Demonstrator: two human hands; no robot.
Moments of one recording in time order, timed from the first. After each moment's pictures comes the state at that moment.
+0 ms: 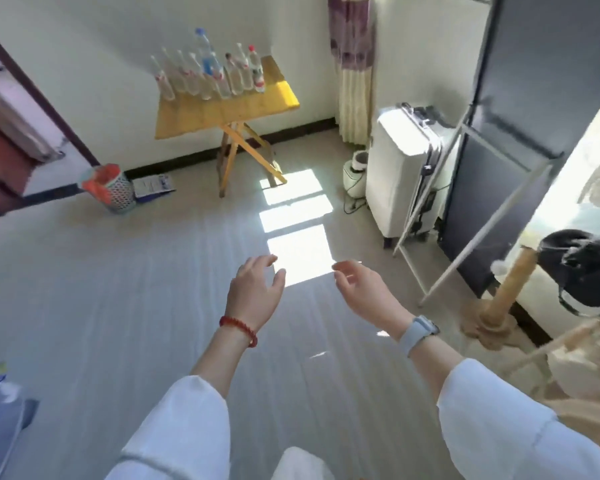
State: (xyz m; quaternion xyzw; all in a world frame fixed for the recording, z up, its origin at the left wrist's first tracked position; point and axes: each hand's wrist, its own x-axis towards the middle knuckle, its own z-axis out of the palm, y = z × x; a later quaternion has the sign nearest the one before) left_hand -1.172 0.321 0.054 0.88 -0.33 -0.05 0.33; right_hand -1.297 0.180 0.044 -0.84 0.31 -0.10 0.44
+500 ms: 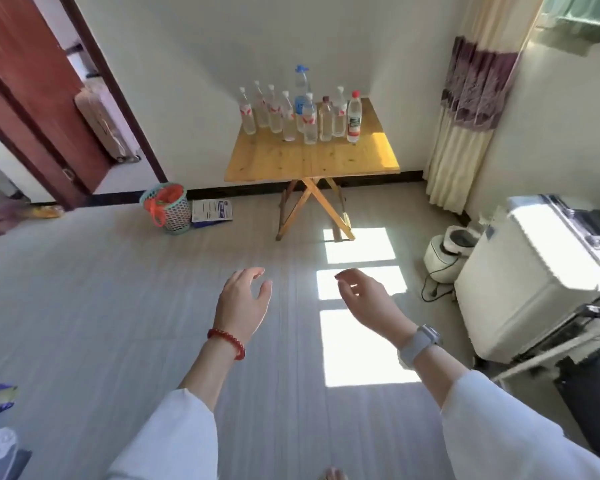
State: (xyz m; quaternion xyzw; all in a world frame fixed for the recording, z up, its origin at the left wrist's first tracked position) left_hand -0.762 0.233 0.052 0.92 -0.18 0.00 0.36; right_hand -0.859 0.047 0.055 -0.88 0.19 -0.06 0.43
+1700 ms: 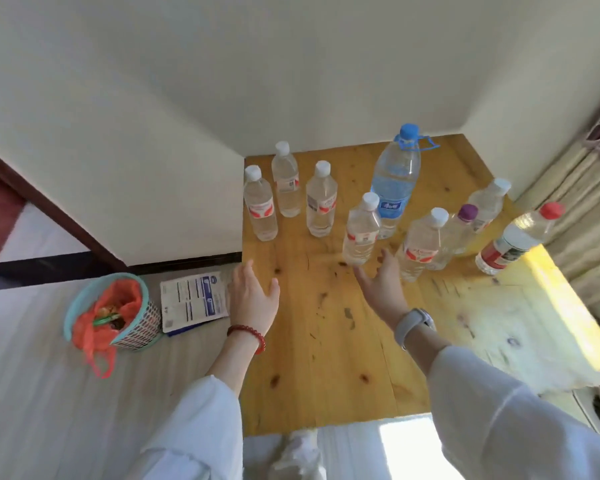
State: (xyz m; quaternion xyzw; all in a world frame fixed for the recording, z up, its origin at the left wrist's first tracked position) left_hand 0.177 -0.038 -0.028 0.93 -0.14 -0.05 0.35; right_hand 0.077 -0.218 -0.020 -0.79 0.37 -0.14 0.46
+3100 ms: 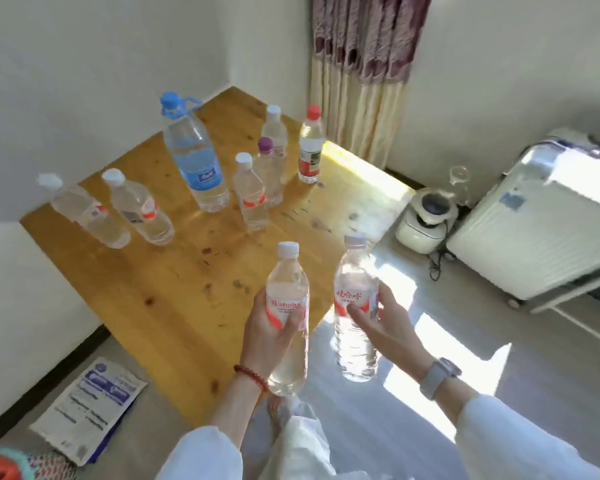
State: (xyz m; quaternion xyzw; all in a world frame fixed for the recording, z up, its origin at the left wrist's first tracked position) left_hand 0.040 -0.066 -0.053 0.70 -0.45 -0.34 0.44; right_hand -0.156 -0.112 -0.022 -0.62 0.57 -0.23 0.48
